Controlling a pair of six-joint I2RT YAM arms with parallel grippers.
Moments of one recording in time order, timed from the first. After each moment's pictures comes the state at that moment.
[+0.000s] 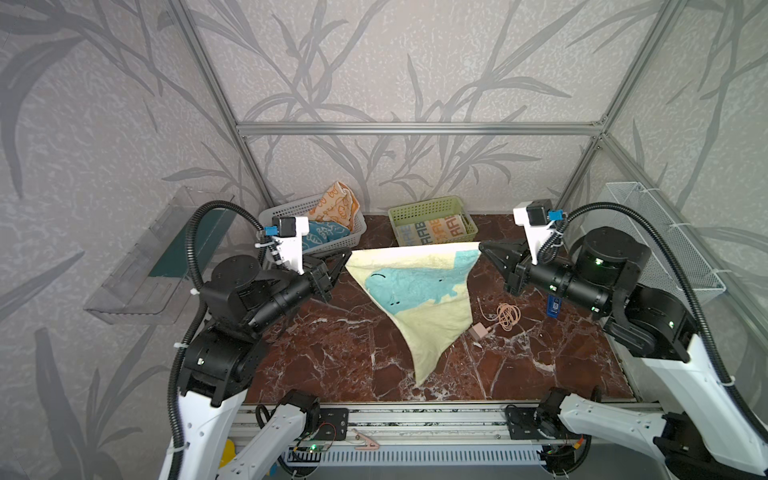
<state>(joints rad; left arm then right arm) -0.27 0.80 1.32 -0.66 0.42 -0.45 0.76 1.05 1.58 -0.74 -0.07 0.18</state>
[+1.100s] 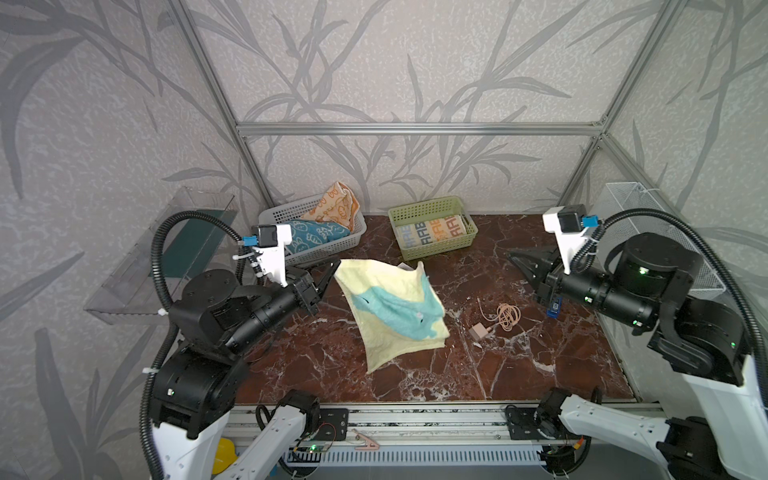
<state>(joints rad) -0.26 0.77 1.48 -0.83 0.41 -0.47 0.75 1.00 1.75 -0.97 -0.05 0.15</state>
